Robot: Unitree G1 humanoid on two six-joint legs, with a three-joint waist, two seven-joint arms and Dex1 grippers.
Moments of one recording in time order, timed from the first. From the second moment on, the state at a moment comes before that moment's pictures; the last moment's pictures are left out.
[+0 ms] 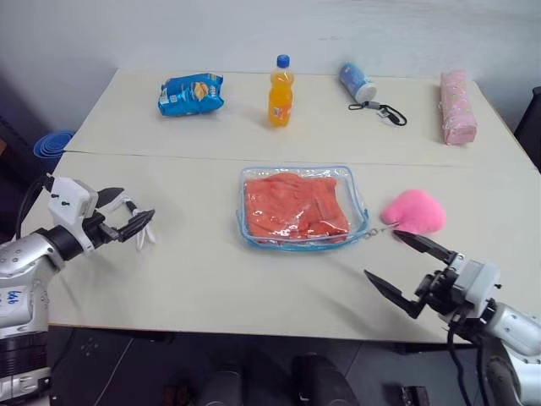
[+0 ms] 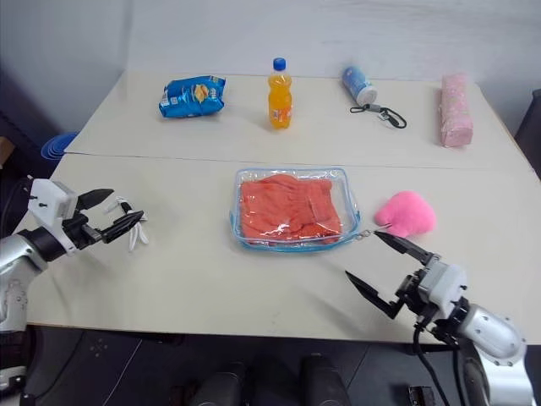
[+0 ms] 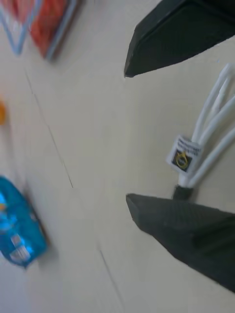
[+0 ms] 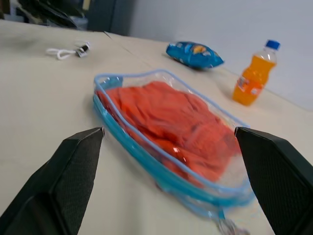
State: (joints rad) left arm -0.22 0.80 0.39 0.08 -0.39 0.24 -0.90; right arm 0.27 -0.59 -0.29 -0.29 0.50 -0.27 0.95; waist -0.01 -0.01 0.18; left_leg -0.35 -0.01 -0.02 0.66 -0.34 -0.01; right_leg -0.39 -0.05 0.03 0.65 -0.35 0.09
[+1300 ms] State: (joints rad) left arm -0.71 0.39 -0.22 0.75 -0.07 -0.61 -1.27; right arm 0.53 -0.56 -0.33 -0.49 0.46 -0.24 0.86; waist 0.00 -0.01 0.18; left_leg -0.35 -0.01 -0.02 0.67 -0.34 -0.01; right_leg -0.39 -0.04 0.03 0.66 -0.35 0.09
